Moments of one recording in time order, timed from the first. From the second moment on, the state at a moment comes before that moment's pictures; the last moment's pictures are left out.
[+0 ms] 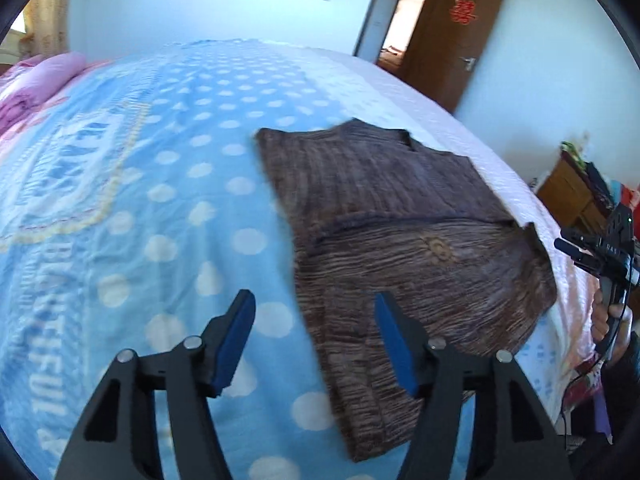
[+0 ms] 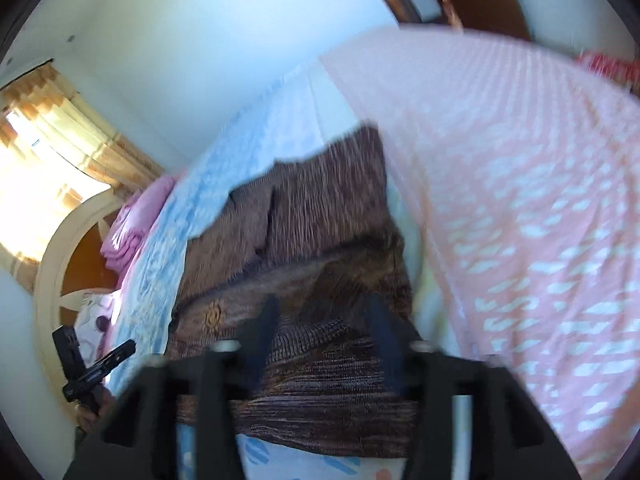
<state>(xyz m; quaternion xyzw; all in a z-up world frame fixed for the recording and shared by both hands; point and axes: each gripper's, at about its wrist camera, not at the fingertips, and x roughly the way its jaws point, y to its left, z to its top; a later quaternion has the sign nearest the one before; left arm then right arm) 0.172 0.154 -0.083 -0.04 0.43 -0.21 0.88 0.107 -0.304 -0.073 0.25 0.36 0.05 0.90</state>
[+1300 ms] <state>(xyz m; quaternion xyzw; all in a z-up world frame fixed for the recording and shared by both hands) 0.185 0.120 -0.134 -0.11 0.46 -0.20 0.86 0.071 -0.295 -0.073 0.12 0.37 -0.01 0.92</state>
